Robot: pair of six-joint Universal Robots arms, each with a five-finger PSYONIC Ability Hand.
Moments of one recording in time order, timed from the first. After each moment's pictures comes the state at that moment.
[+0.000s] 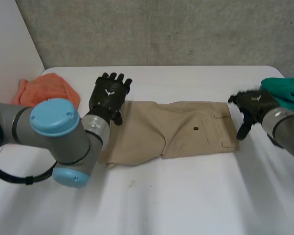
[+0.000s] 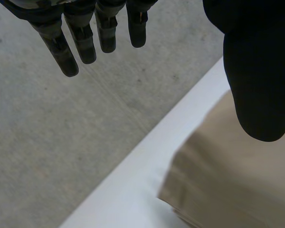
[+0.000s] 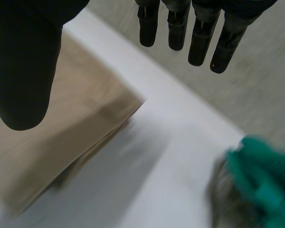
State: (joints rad) left arm 4.17 -2.18 -1.41 3.63 -1.60 3.56; right arm 1.74 -1.08 1.37 0.07 1.40 2.72; left_hand 0.19 0.20 0.21 0.20 0.05; right_hand 0.21 0.26 0.26 0.26 0.10
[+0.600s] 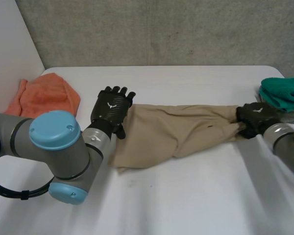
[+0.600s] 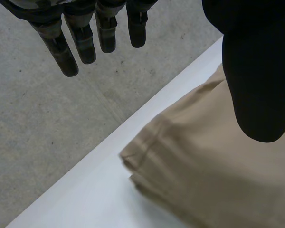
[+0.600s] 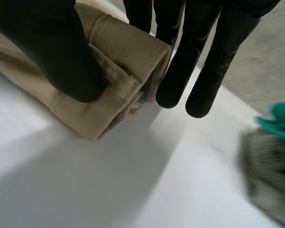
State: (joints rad) left arm 4.14 -2.13 -1.53 3.63 -1.60 3.50; right arm 1.67 -0.98 1.52 -0.20 1.31 2.70; left_hand 0.19 0.20 0.21 0.20 0.05; right_hand 0.88 1.17 1.18 1.19 0.92
